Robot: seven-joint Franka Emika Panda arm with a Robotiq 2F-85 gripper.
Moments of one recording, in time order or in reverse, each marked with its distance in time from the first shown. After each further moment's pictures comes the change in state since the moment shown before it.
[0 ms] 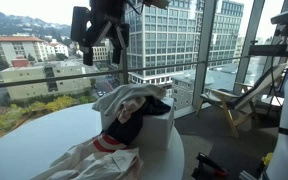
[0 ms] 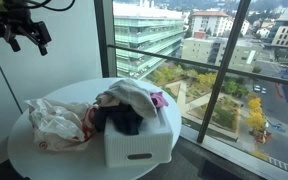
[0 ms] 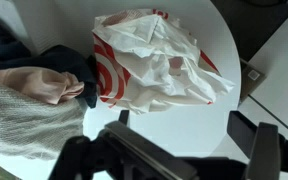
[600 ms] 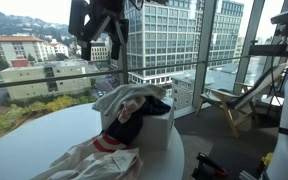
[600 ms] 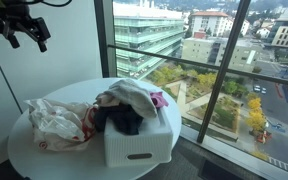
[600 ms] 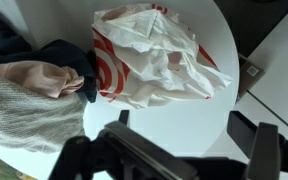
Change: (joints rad) arm 0.000 -0.007 0.000 0.013 0.000 0.000 0.000
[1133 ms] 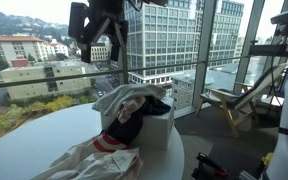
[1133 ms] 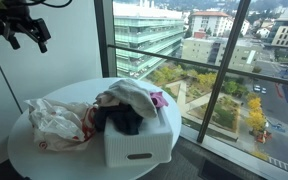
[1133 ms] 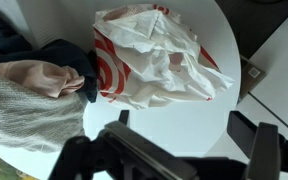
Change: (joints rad) arm 0.001 0.006 0.006 -0.005 -0.008 0.012 -0.003
